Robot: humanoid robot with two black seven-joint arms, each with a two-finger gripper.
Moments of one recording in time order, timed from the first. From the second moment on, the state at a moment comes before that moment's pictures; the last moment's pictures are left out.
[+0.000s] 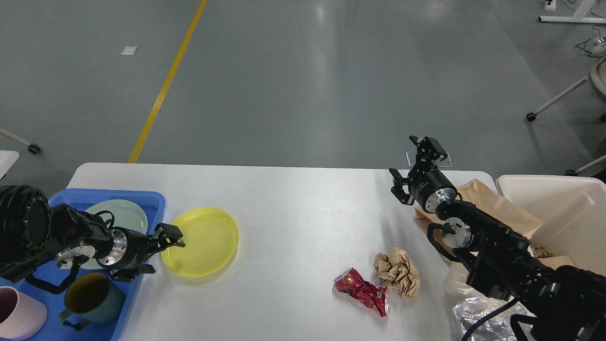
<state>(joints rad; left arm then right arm) -1.26 0.24 1.49 -0.85 -0.60 -0.39 -0.32 0.76 -0.07 0.52 0.34 -0.08 0.25 0.33</state>
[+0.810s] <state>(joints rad) -1.19 0.24 1.38 -0.78 -0.58 -0.35 -0.25 0.76 -0.07 0.52 0.34 -0.08 0.25 0.33</state>
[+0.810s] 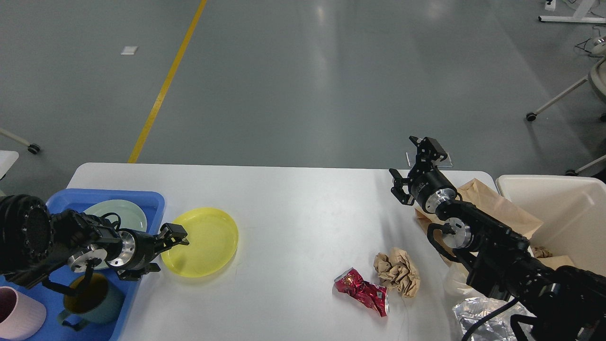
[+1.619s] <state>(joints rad) -1.15 0.23 1.34 -0.73 -0.56 -0.43 -0.16 0.76 -0.07 0.52 0.34 -0.08 0.25 0.33</state>
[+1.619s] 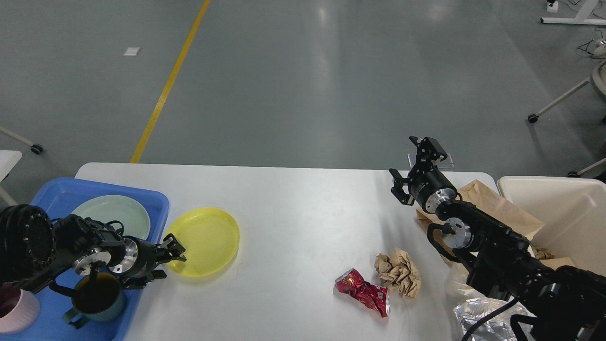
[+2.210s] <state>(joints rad) -1.17 0.23 1.33 -0.73 -0.56 -0.49 -0.16 0.76 -0.07 0.52 0.34 -0.08 0.25 0.33</state>
